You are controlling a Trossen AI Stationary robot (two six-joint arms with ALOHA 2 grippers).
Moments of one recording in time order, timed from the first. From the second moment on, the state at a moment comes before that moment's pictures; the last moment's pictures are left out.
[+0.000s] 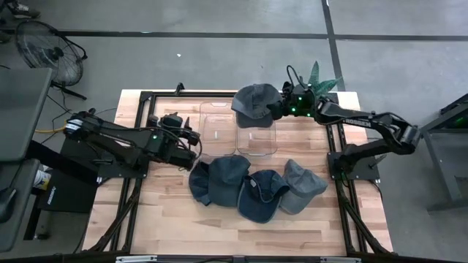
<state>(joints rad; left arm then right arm) -0.24 1.31 1.19 -1.38 -1.22 -1.37 -0.63 1.29 0.72 0.09 -0.15 0.63</state>
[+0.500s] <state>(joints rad) -0.24 1.12 1.05 -1.02 -1.10 -1.18 -0.58 1.39 0.72 0.09 -0.01 0.65</state>
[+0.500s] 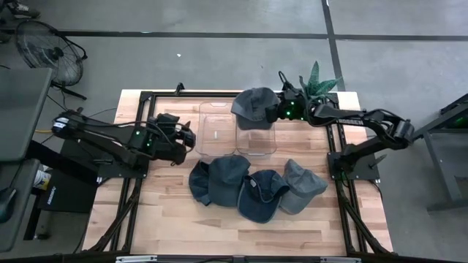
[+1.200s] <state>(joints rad) -0.24 1.10 1.06 -0.96 -1.08 -1.07 -0.58 1.43 0.72 0.08 -0.05 0.65</state>
